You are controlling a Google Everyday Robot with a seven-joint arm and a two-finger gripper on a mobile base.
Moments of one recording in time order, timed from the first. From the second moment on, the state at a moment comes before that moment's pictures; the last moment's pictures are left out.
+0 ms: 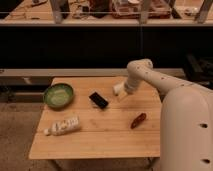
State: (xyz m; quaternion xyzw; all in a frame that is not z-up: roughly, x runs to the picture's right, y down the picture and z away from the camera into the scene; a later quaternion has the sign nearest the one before) arm 0.151 0.036 0.914 -0.08 -0.28 -0.82 0.49
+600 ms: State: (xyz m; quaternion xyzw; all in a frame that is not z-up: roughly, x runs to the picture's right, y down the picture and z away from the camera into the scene) arm 0.253 0.074 0.882 -0.15 -0.23 -0.73 0.63
